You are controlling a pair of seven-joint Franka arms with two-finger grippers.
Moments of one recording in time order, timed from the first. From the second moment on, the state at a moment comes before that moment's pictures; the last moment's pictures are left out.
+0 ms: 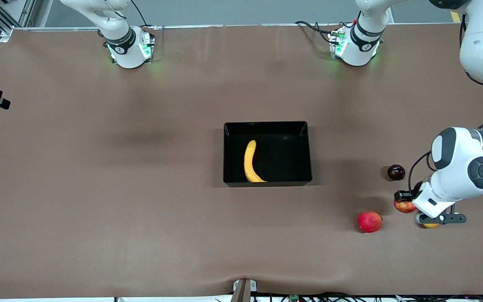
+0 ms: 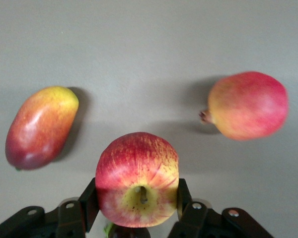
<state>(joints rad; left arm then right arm) 0.38 0.69 -0.42 -1.53 0.40 2.18 -0.19 -0.09 0.04 -0.07 -1.44 0.03 1.40 -0.05</state>
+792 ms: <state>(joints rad) 0.42 0.79 -0.43 -1.52 0.40 2.28 -0.18 -0.09 0.04 -0.07 -1.44 0.03 1.40 -0.05</state>
